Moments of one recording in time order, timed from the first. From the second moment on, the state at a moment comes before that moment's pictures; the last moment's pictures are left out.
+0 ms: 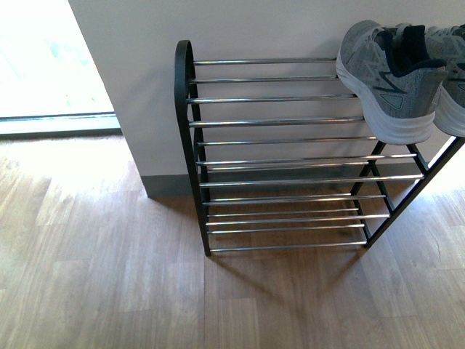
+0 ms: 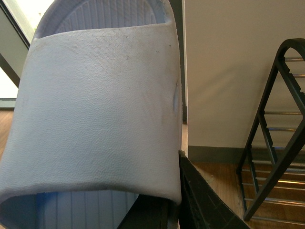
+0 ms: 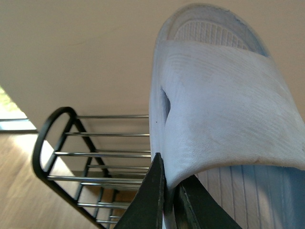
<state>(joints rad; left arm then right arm) -0.23 1.59 0.01 1.39 -0.42 0.03 0.29 1.34 0.66 0.48 0.10 0.11</state>
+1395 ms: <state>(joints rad) -0.23 1.59 0.01 1.39 -0.42 0.03 0.38 2.51 1.85 -0.10 0.44 0.12</state>
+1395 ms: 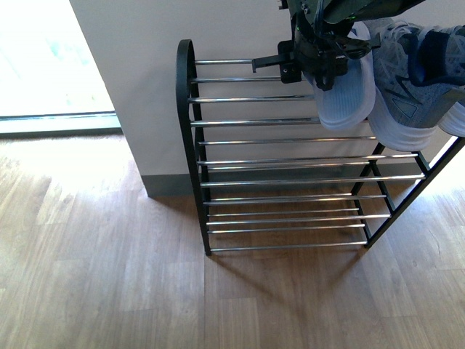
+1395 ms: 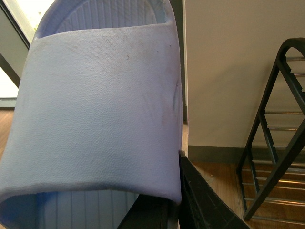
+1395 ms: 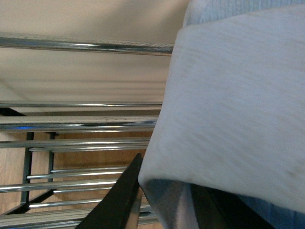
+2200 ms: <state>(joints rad) -0.23 1.59 0.01 1.39 -0.42 0.03 0.42 2.10 1.47 0.11 0.18 0.13</state>
